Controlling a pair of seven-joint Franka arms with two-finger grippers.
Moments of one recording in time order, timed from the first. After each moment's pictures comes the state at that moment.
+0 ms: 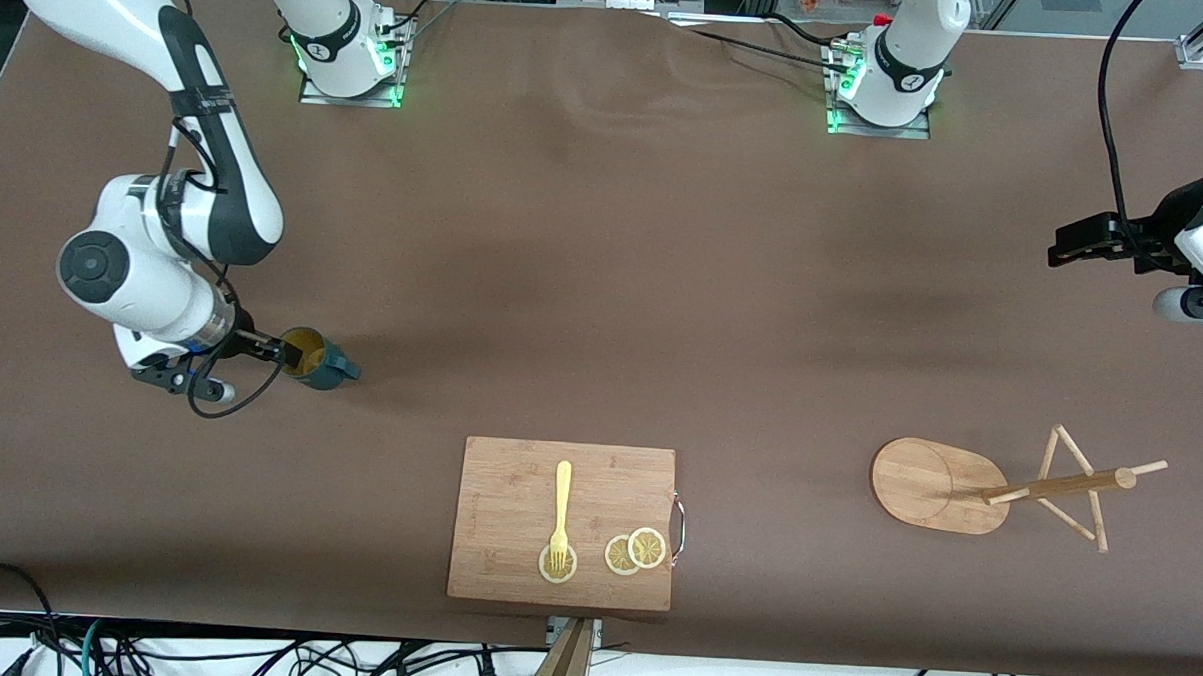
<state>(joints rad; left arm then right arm) 0.07 0.18 -0.06 -1.39 -0.01 1.38 0.01 0.08 0.42 -0.03 -1.96 -0.01 2.36 0.30</state>
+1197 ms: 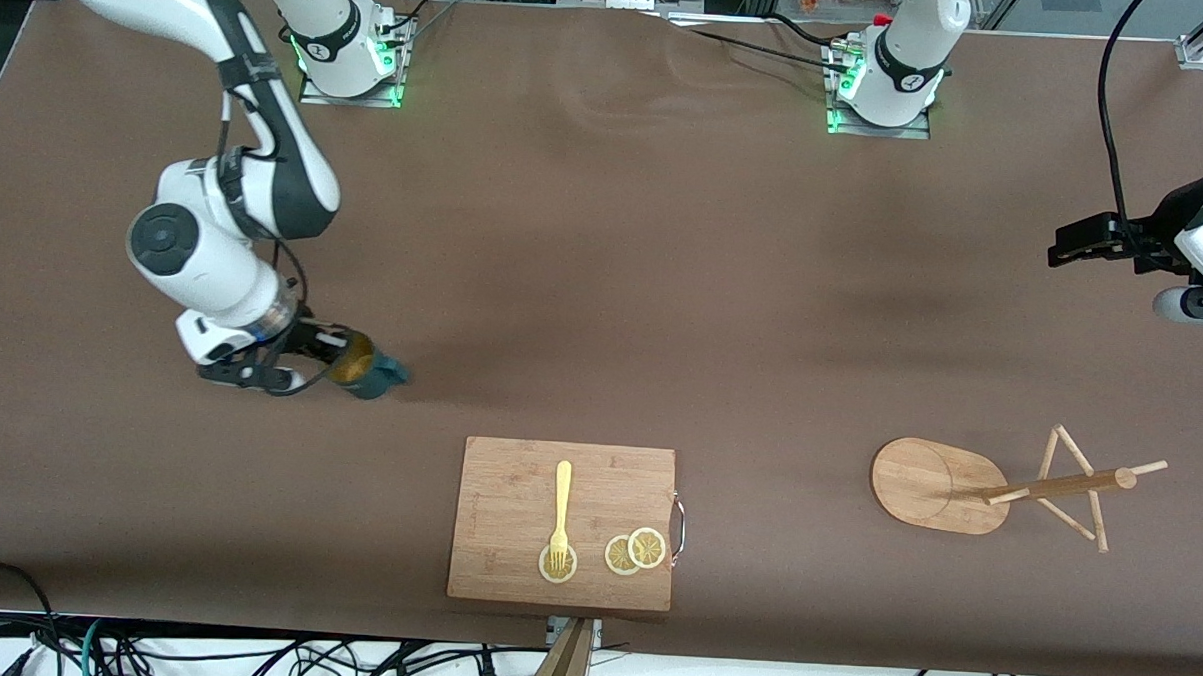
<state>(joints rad) 0.07 0.18 -0.06 -1.39 -0.01 1.38 0.01 0.13 0.37 0.12 -1.91 -0.01 2.35 0.31</state>
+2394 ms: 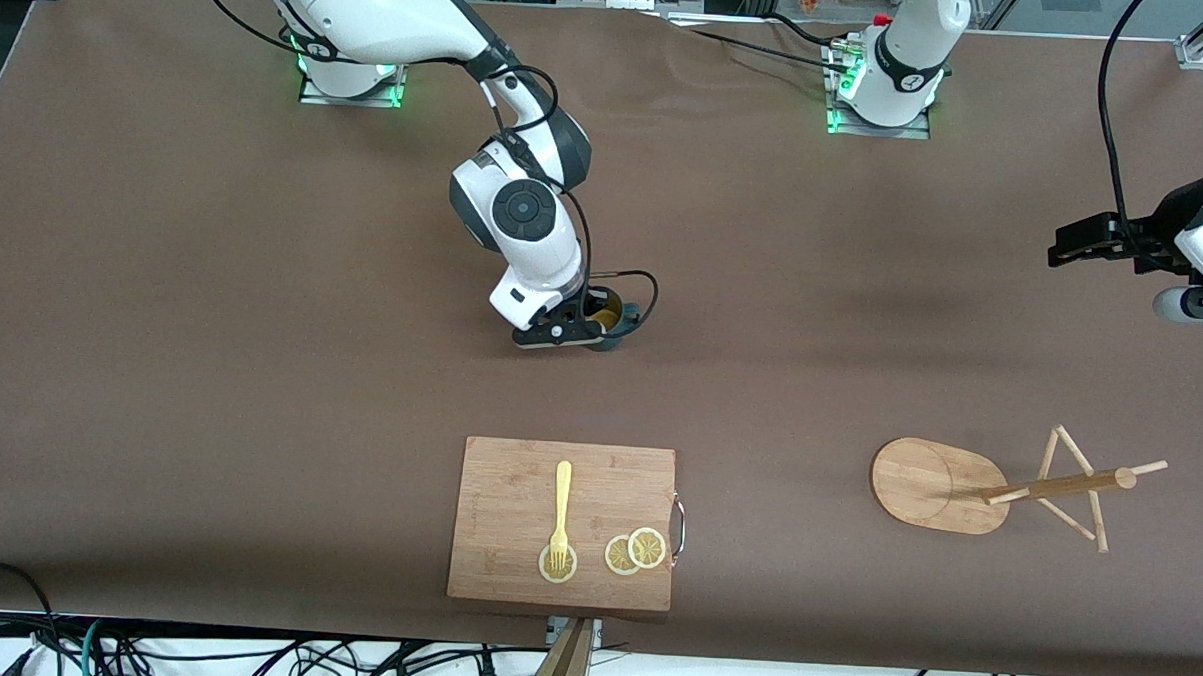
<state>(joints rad) 0.07 0.18 -0.06 -1.39 -0.01 1.38 0.01 0.60 0.68 0.14 -1.60 -0.01 2.34 0.61</state>
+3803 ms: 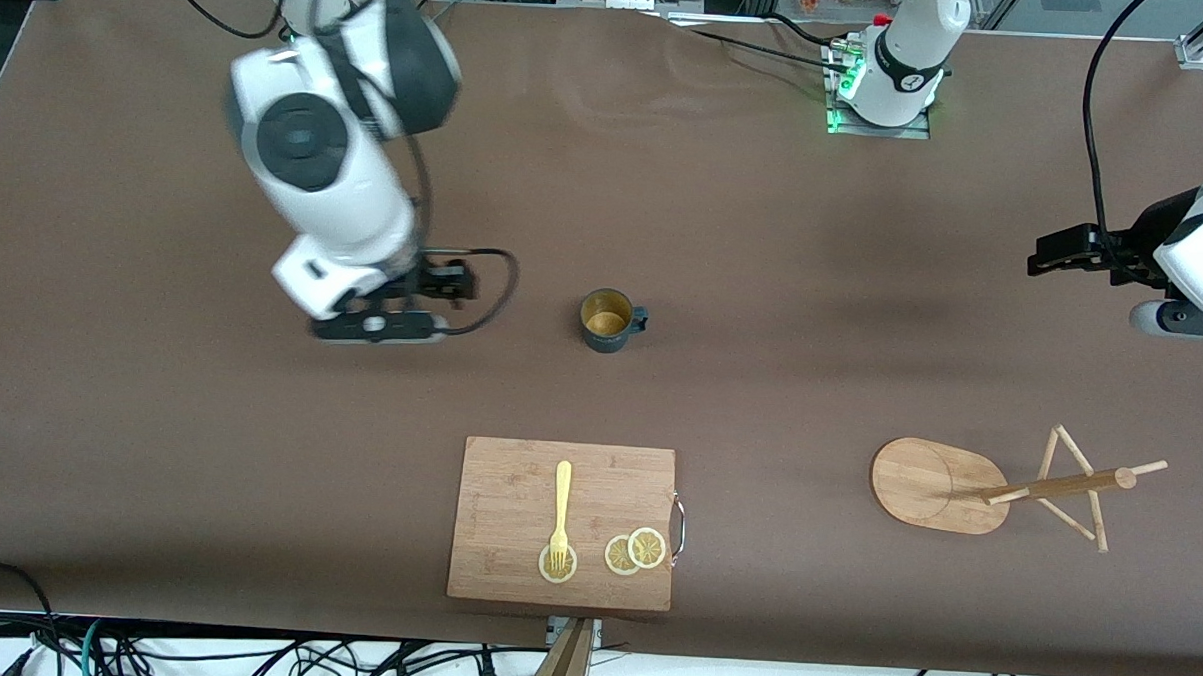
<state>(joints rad) 0.06 0.22 -0.07 -1.36 -0.06 1.38 0.02 0.50 0.38 -0.11 -1.38 -0.02 1.69 0.32</state>
